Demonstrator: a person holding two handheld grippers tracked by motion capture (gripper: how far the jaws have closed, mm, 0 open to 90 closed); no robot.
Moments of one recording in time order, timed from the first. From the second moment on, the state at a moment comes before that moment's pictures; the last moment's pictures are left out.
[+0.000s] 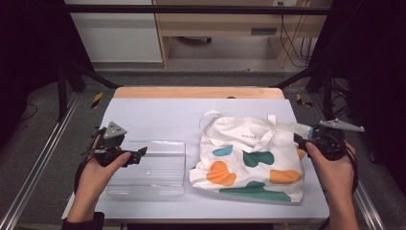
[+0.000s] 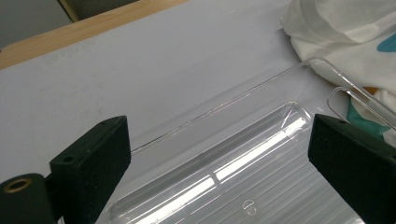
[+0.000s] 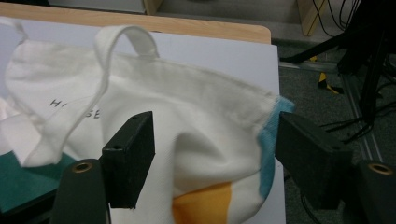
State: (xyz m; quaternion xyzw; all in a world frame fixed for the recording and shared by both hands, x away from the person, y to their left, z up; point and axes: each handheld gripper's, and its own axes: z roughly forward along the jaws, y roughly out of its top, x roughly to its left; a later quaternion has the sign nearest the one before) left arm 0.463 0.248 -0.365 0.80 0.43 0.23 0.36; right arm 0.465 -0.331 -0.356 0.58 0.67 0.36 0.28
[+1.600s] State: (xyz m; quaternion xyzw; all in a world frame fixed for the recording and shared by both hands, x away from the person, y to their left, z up) left arm 0.464 0.126 -0.363 0.86 0.31 0.23 0.34; right arm 0.382 -0.253 -0.385 0.40 0.75 0.46 0.23
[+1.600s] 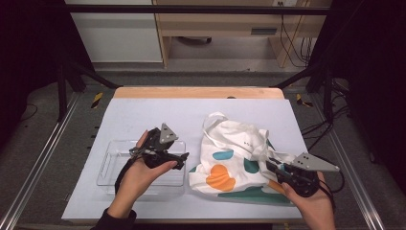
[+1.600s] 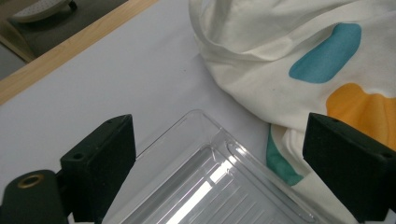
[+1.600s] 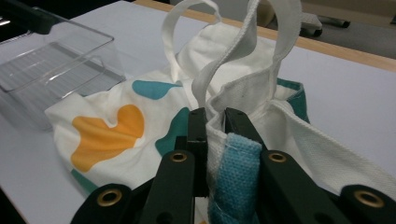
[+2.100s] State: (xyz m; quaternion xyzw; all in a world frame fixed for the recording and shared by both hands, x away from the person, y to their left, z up) left arm 0.486 0.053 -0.347 0.87 0.25 0.23 0.35; right arm 0.355 -0.244 -0.385 0.36 0.77 0.48 0.21
